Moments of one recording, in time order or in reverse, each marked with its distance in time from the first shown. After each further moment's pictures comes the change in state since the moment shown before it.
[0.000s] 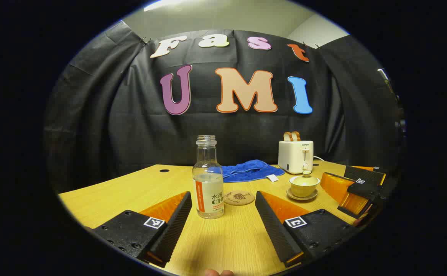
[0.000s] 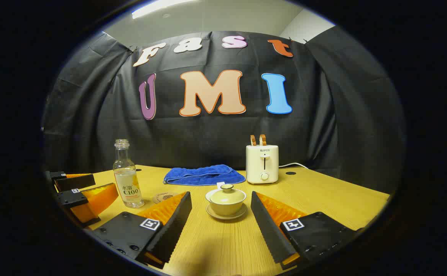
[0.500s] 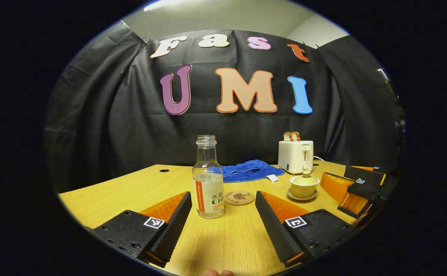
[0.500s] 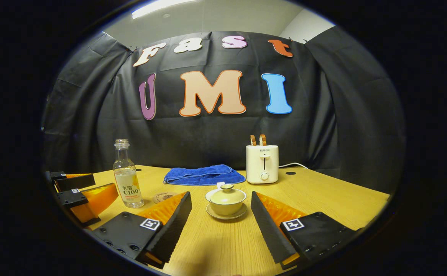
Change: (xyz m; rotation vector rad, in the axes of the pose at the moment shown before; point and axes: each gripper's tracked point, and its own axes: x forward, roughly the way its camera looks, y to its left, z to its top) left arm 0.000 0.000 0.000 0.000 0.000 0.000; right arm 0.000 0.000 0.000 0.000 0.000 0.000
